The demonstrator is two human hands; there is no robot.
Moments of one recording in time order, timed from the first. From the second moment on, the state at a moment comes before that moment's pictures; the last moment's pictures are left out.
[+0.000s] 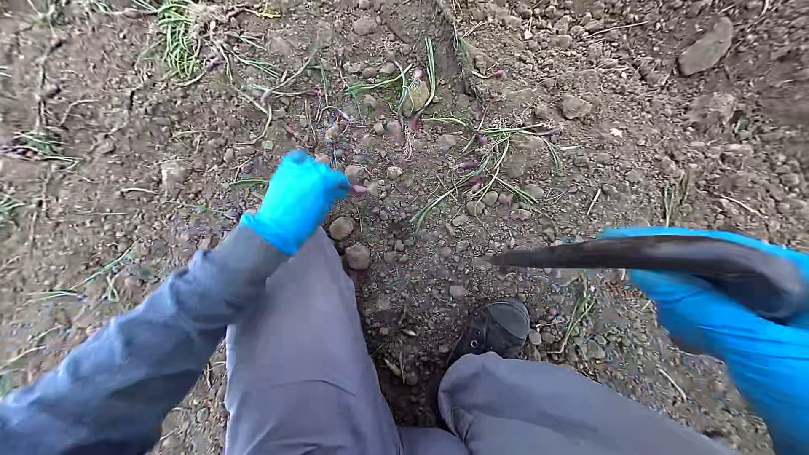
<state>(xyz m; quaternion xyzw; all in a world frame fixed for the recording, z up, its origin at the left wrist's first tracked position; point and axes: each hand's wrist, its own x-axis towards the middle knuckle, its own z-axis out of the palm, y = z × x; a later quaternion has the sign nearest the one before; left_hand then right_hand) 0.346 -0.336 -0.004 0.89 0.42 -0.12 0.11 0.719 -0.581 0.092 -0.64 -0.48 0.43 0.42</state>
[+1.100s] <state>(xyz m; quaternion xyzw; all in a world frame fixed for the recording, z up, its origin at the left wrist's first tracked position) 0.506 -0.448 -0.037 0.91 0.30 -0.18 0.21 0.675 -0.567 -0.019 -0.74 -0.42 0.47 0.26</state>
